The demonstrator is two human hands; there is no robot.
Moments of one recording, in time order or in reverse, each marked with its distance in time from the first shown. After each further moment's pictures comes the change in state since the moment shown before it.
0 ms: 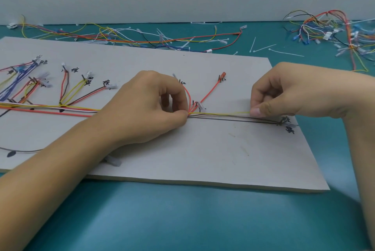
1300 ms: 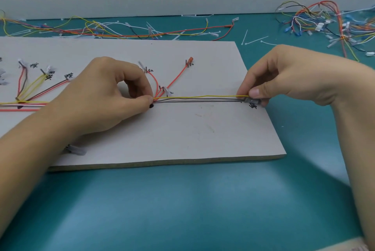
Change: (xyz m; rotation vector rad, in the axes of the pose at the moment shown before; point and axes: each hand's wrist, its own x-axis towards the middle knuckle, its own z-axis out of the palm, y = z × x) left_hand -0.003 -0.027 -0.024 0.094 0.042 -0.007; right_hand 0.003 0.004 -0.003 0.168 0.101 0.002
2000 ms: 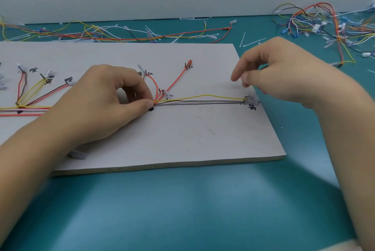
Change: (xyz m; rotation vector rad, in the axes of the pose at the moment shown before) left_hand -0.006 0.005 -0.001 0.058 0.018 -0.020; right_hand 0.006 -0.014 0.017 -0.154 0.349 0.061
